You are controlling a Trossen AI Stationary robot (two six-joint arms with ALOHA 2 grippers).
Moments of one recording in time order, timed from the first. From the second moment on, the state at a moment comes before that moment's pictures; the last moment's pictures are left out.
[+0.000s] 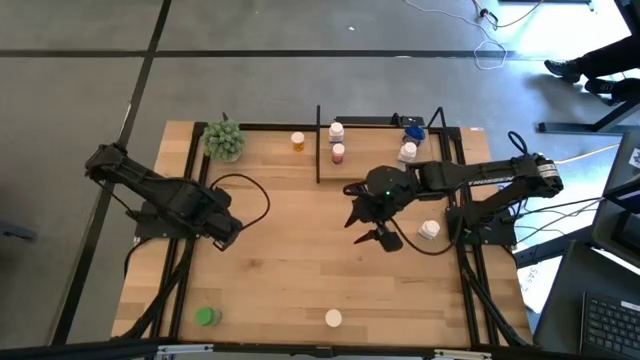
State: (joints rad) left arm -0.43 1.23 1.20 -1.56 -0.09 -1.38; right arm 0.10 1.42 1.27 -0.58 -0.38 -0.17
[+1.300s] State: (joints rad) left arm -0.41 1.23 1.20 -0.98 0.04 -0.24; right arm 0.22 1.57 1.27 -0.38 -0.31 0.10
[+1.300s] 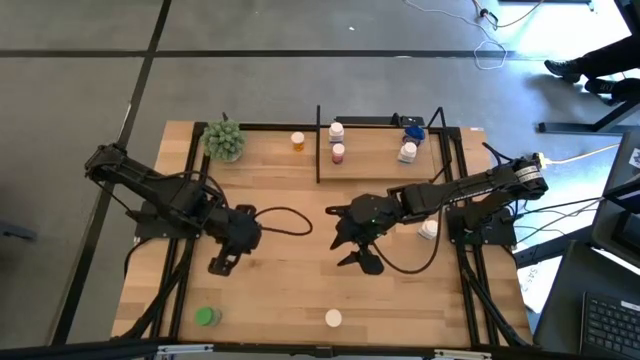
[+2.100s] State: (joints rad) left arm -0.41 1.23 1.20 -0.97 -0.10 -0.20; right arm 0.21 1.57 1.27 -0.39 -0.31 -0.06
